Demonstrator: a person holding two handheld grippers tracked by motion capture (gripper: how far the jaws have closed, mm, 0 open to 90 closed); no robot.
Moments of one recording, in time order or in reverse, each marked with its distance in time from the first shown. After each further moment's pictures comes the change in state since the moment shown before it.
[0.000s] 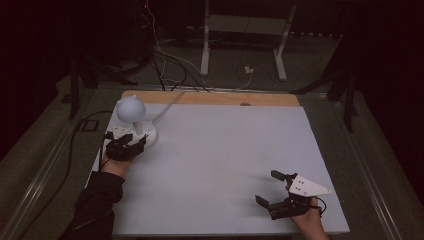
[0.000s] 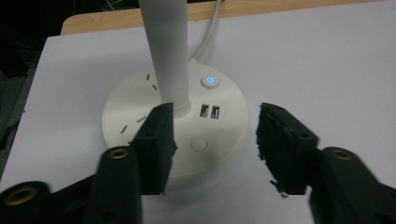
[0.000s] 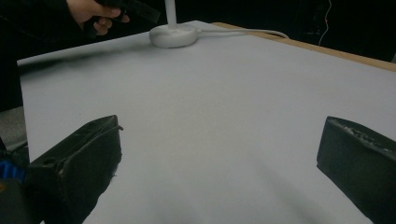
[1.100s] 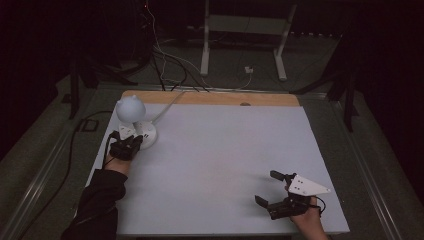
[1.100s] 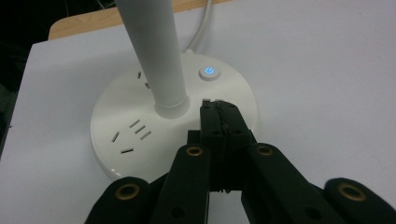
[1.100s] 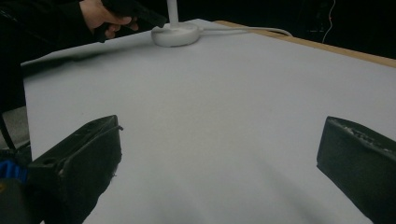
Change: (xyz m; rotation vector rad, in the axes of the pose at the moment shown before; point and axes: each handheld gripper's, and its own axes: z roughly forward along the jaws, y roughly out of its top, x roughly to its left) left arm 0.002 -0.006 0.020 0.020 -0.005 0.100; right arm -0.001 0.000 0.002 0.009 0.009 0.004
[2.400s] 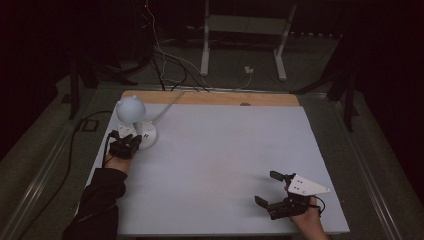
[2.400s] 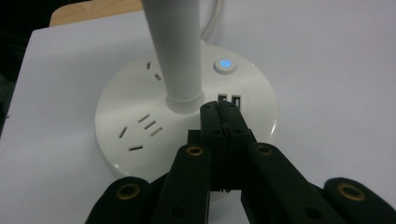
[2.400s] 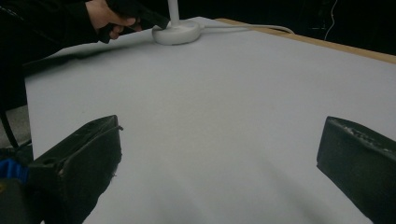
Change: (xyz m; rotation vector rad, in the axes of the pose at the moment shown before) left arm 0.005 -0.002 0.009 0.020 0.011 -0.022; right arm 0.000 -0.001 0.001 0.006 0.006 0.007
